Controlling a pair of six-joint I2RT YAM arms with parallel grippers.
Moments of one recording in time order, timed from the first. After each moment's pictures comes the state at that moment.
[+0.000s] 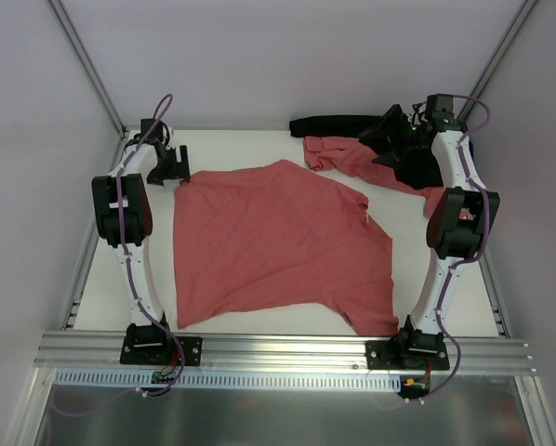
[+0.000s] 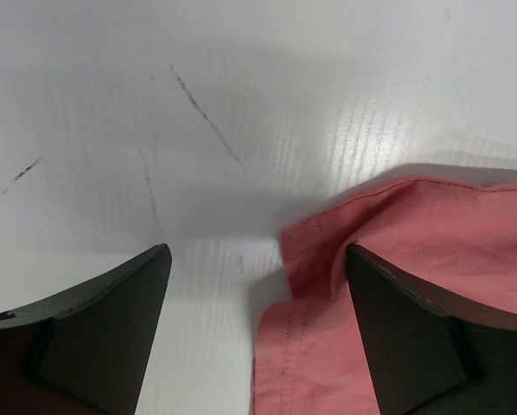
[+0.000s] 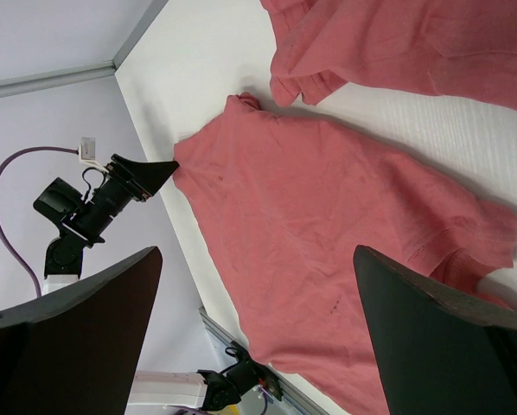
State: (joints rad) left arm 0.10 2.25 1.80 -0.60 0.07 -0.06; right arm -0.09 2.13 2.00 -0.78 -0.70 0.69
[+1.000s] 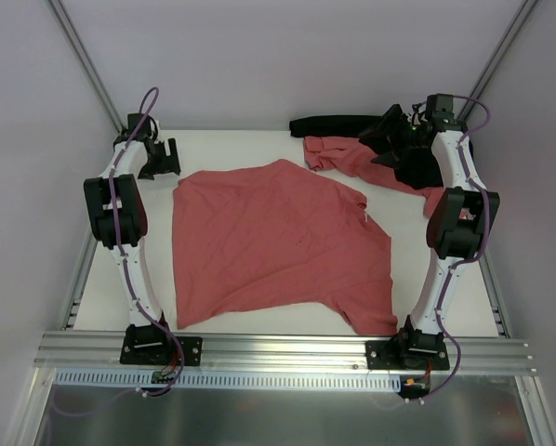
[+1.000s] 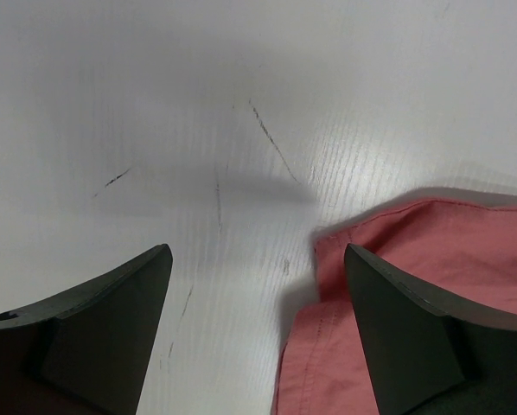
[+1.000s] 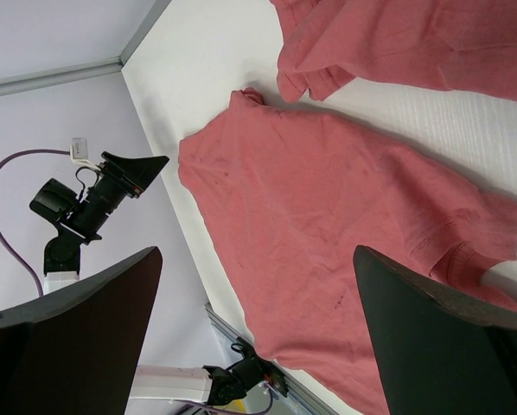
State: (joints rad) left arm 0.16 2.24 1.85 -0.61 0.07 -0.07; right arm -0.09 2.13 2.00 -0.78 -0.72 0.70
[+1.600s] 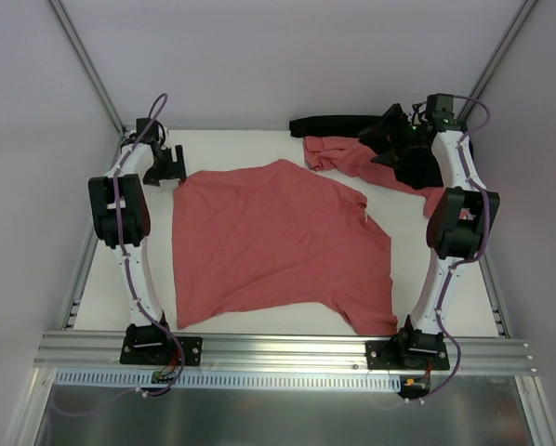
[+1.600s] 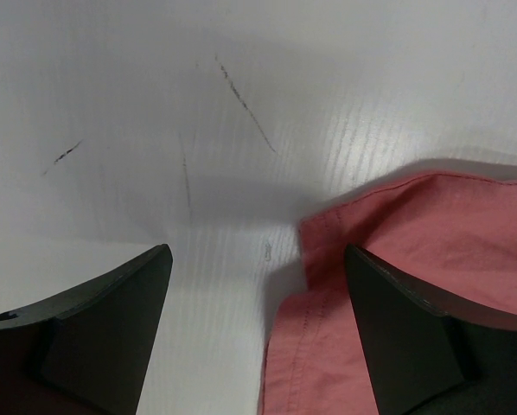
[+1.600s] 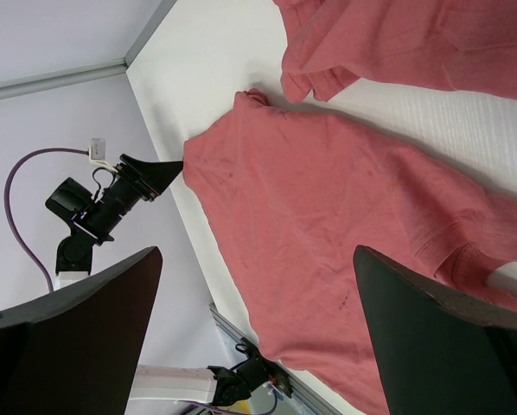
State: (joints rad) left arm 0.13 2.24 1.80 -0.62 0.06 -0.07; right arm -0.09 2.13 2.00 -0.77 -0.72 0.71
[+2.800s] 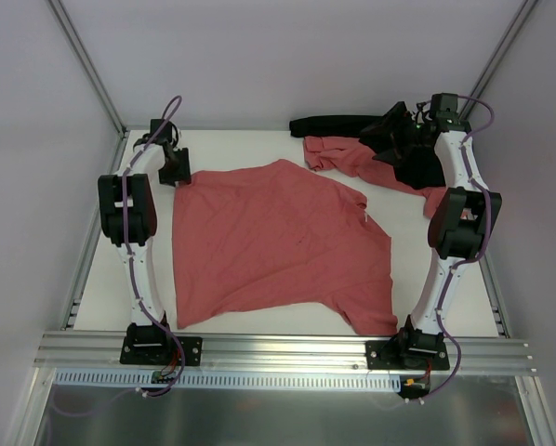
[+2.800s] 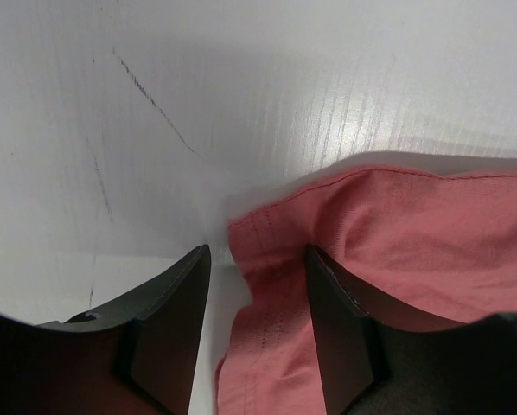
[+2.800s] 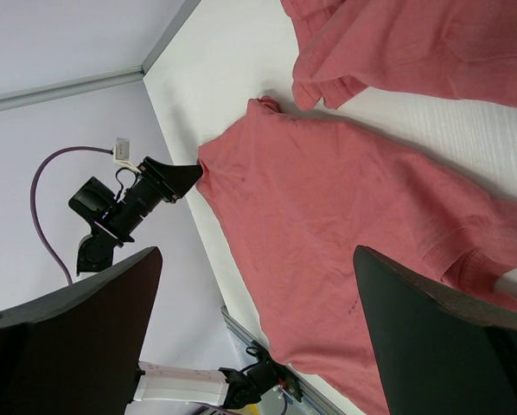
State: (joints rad) left arm 0.06 2.26 1.80 -0.62 0.04 -0.09; right arm -0.10 2.13 2.00 -0.74 -0.75 0.74
